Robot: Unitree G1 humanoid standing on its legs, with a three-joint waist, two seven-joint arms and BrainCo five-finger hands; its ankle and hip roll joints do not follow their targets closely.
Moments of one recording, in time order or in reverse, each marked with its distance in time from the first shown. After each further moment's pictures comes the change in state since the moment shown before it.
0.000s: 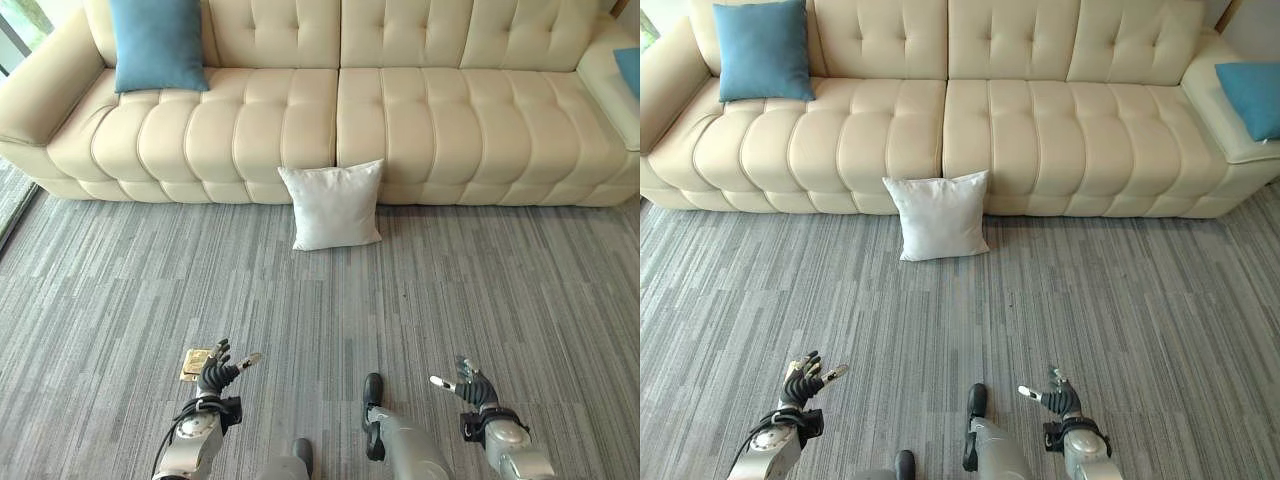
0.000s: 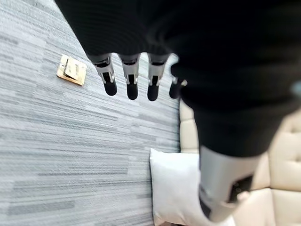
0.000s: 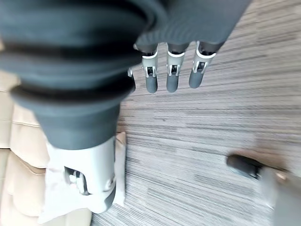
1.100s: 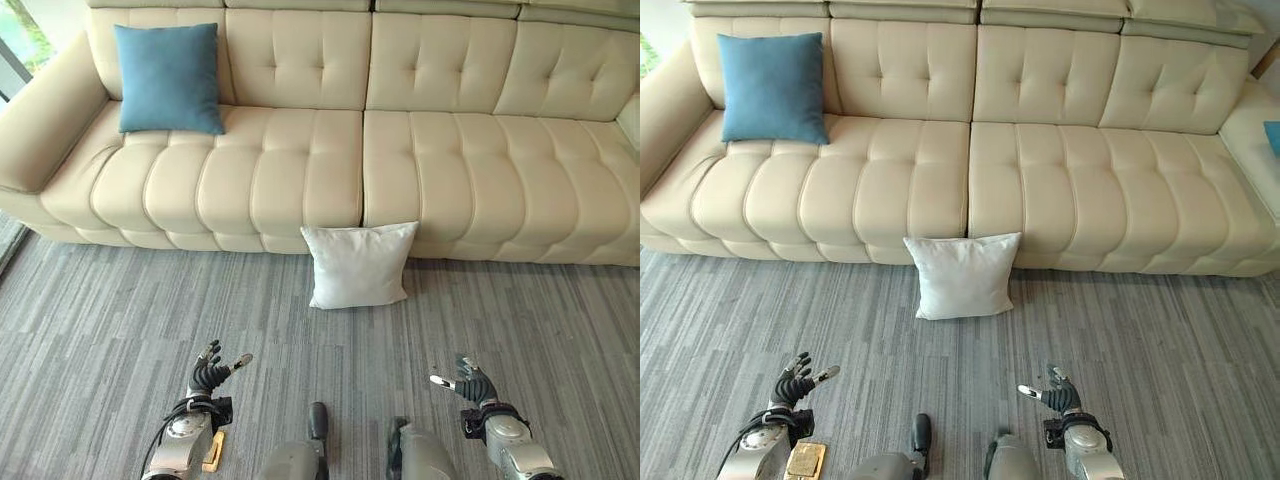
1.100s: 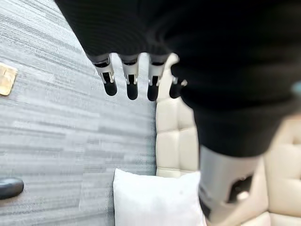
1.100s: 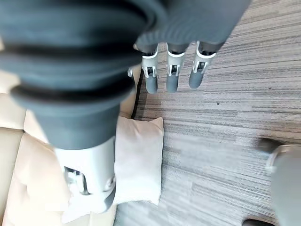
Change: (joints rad) left arm -0.009 0.054 0.014 0.031 -0.001 0.010 0.013; right arm 0.009 0.039 0.006 0.043 -0.017 0.023 0.012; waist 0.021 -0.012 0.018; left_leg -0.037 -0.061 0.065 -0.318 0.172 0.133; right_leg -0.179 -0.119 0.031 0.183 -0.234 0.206
